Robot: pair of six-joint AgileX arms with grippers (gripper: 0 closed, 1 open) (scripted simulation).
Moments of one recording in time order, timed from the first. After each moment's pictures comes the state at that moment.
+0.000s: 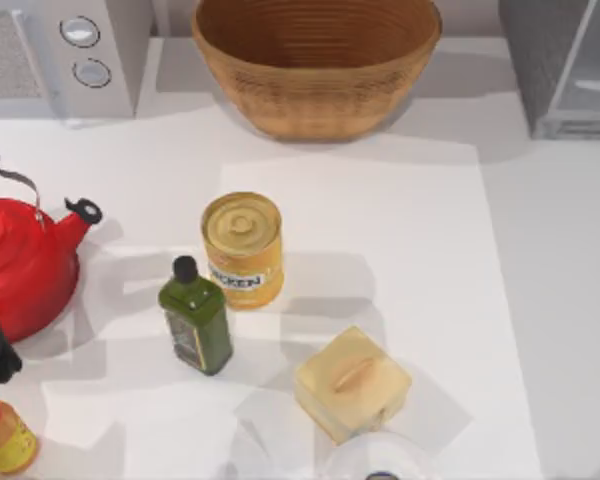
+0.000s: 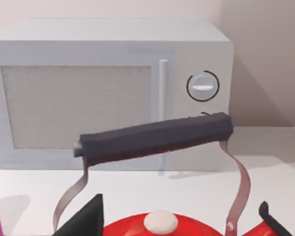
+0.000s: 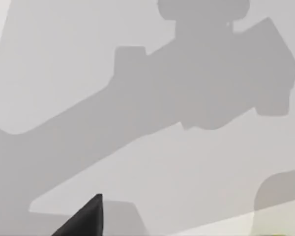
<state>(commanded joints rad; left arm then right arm) 0.00 0.00 0.00 0.00 0.00 0.00 -0.91 0.80 1.00 -1.46 -0.48 -1.03</state>
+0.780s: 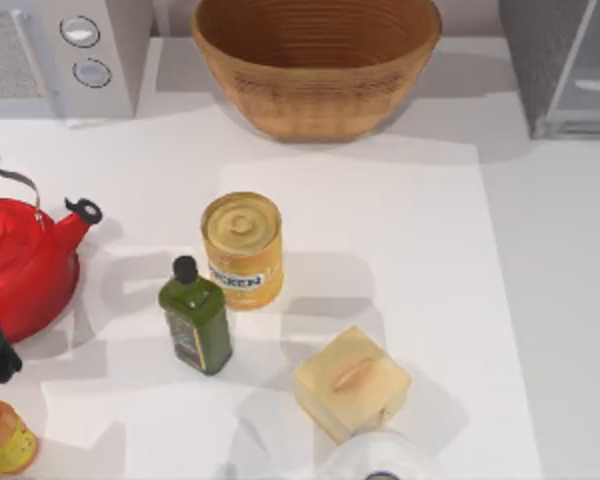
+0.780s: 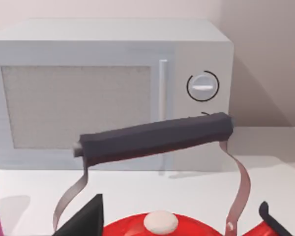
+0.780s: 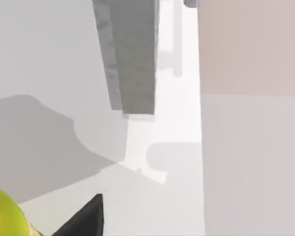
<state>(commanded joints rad) 0.00 0.00 0.00 0.00 0.00 0.00 -1.77 1.76 1.31 -1.46 -0.93 -1.97</state>
